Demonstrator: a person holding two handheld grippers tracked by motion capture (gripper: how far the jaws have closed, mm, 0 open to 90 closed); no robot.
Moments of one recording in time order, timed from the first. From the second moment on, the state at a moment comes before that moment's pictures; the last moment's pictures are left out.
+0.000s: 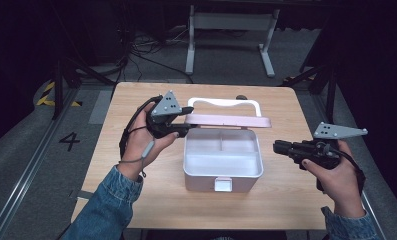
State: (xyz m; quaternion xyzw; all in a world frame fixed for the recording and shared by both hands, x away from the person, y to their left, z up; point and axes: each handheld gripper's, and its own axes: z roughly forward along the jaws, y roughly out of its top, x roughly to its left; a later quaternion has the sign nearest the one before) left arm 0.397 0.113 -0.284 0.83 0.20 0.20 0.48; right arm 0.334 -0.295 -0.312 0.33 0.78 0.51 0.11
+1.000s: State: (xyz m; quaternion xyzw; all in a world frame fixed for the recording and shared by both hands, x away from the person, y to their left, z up) left arm 0.452 0.103 -0.276 0.81 0.24 0.17 0.50; right arm 0.322 -0.313 -0.317 0.36 0.78 0.50 0.12
